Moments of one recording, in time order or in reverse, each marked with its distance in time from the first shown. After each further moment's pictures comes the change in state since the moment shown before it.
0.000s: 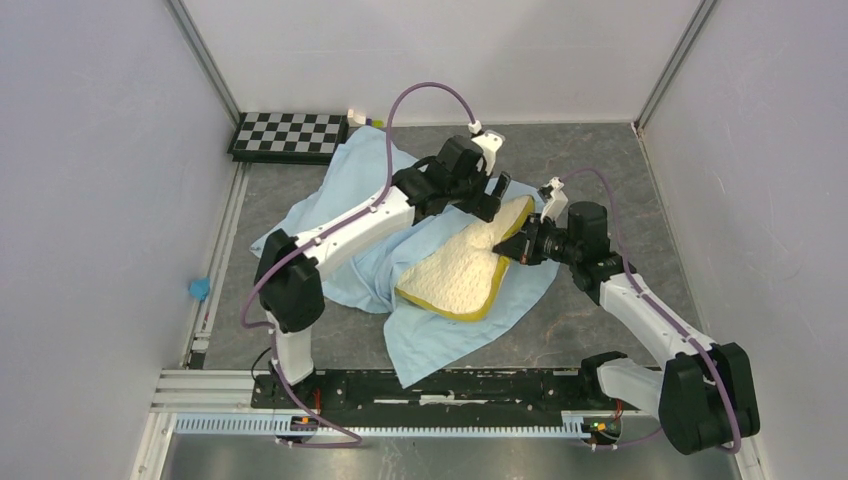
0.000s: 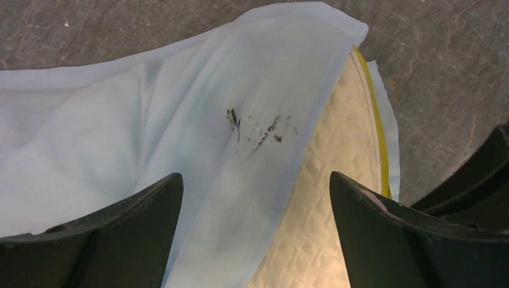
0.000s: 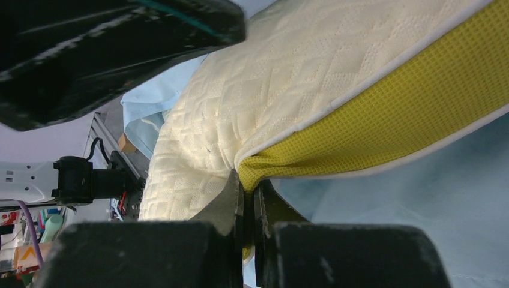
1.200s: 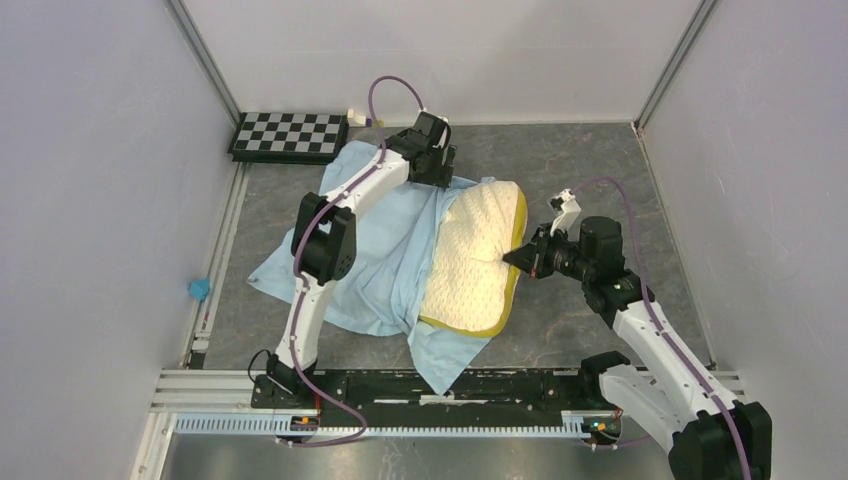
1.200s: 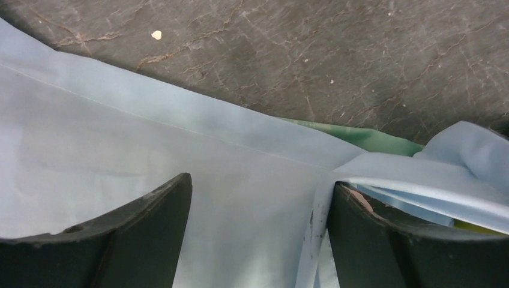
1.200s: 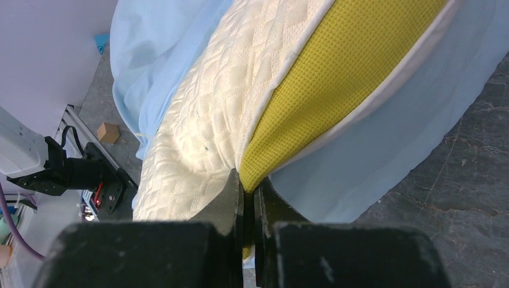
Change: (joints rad) left arm 0.293 0.453 0.375 -0.190 -0.089 -0.077; right arm 0.016 -0.247 -0.034 -0.174 0.080 -0.087
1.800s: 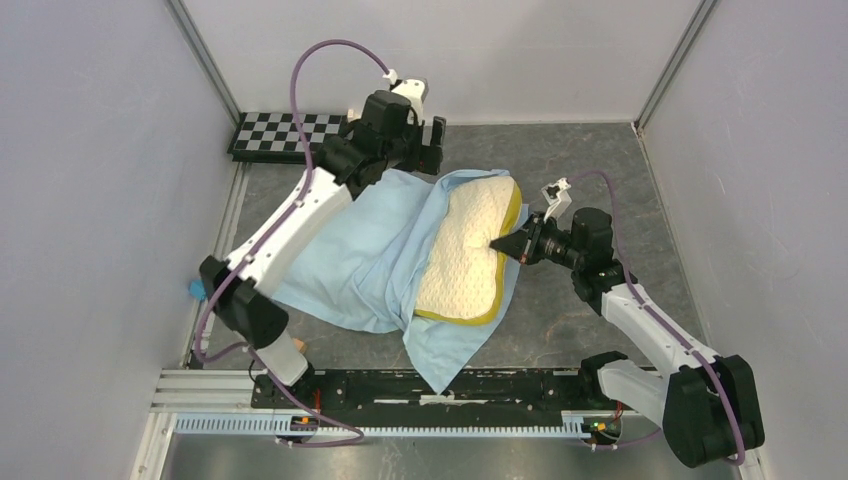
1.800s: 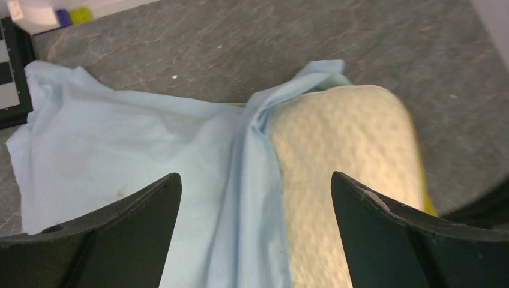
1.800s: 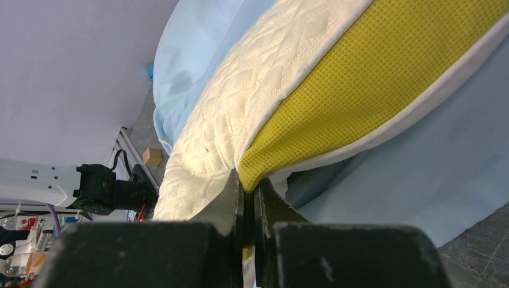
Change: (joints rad) left arm -0.071 -0.604 -0.276 -0.005 0.004 0.020; right arm 0.000 0.182 -0.028 0.330 -0.085 0.180
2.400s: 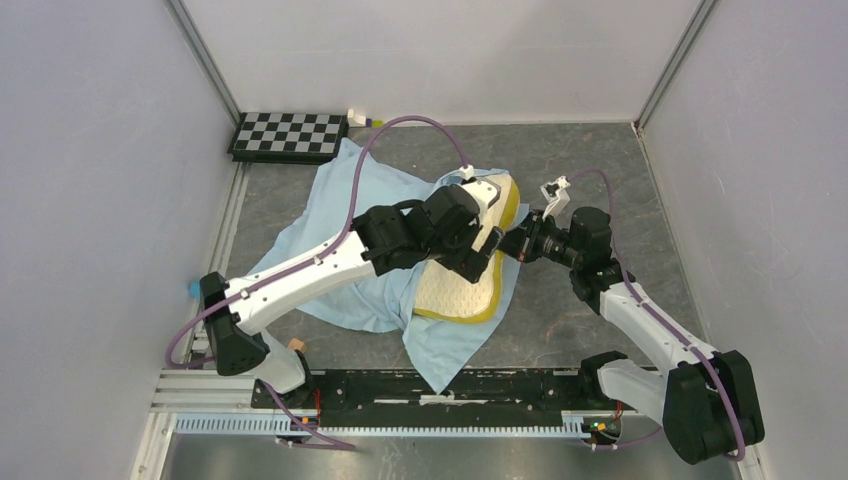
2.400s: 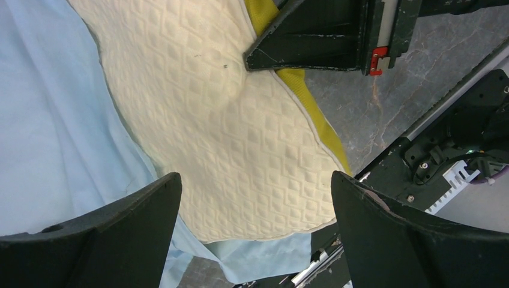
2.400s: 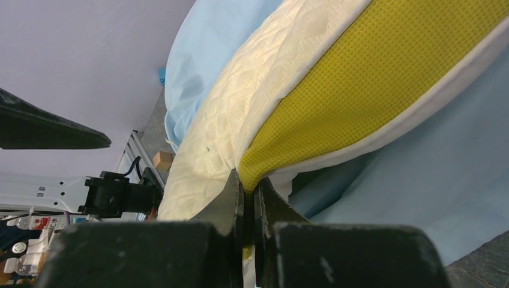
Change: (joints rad) left arm -0.483 -0.172 -0.218 -0.158 -0.051 -0.102; right arm 0.013 0.020 0.000 0.061 -0.008 0.040
